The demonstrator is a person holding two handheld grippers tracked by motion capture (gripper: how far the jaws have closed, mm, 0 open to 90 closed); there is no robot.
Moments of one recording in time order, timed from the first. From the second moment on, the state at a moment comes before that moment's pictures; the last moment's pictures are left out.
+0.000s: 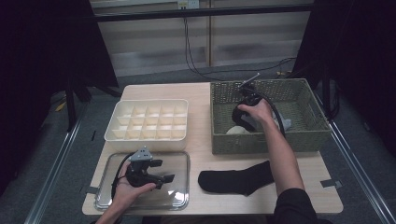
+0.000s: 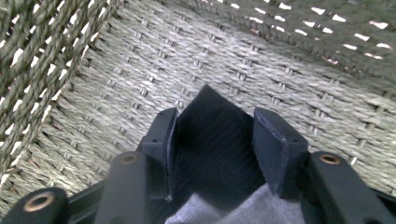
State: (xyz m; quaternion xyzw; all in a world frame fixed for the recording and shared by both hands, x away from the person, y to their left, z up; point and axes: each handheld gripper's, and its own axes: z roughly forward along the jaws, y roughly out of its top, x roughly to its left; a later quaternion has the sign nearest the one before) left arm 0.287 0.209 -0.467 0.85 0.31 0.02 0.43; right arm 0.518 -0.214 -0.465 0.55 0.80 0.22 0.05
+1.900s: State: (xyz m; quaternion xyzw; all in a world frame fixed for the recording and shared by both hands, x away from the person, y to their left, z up) left arm 0.281 0.207 -0.464 0.85 0.30 0.03 0.43; right arm 0.478 -0.231 -0.410 0.52 0.74 0.41 0.08
